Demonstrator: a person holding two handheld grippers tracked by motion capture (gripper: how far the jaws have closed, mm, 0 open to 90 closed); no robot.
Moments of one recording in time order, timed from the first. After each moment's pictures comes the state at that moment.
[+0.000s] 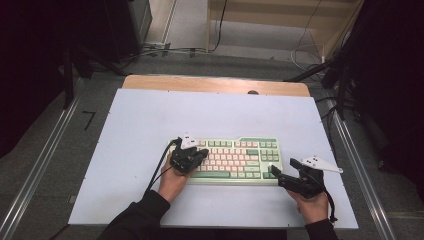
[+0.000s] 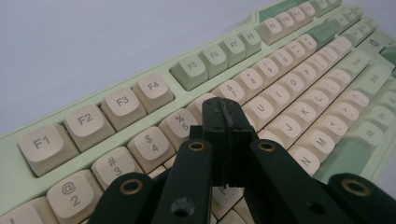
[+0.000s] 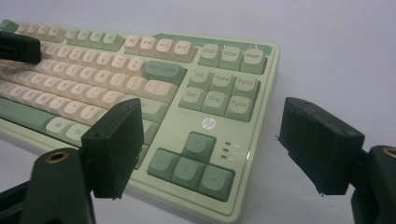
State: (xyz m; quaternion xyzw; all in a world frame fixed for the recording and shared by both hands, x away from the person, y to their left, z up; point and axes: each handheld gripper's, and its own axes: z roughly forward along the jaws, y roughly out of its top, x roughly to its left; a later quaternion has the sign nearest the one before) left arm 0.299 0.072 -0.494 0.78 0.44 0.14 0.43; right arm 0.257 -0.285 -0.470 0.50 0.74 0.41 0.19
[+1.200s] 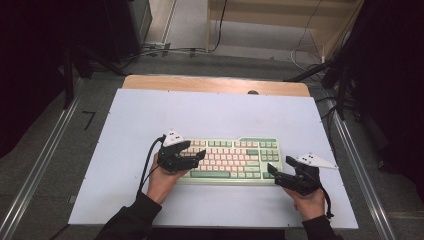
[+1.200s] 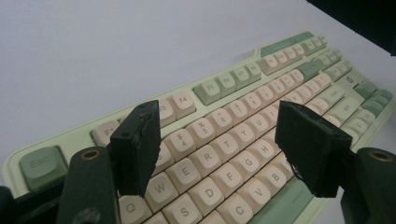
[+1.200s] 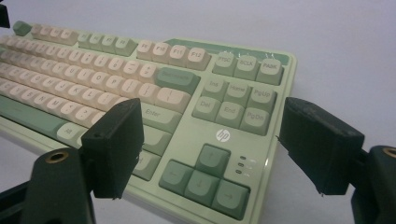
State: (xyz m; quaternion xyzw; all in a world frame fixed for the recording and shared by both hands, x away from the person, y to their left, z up) left arm 0.284 0.107 -0.467 0.74 0.47 0.14 0.47; right arm 0.264 -0.275 -0.469 0.49 0.75 0.42 0.18
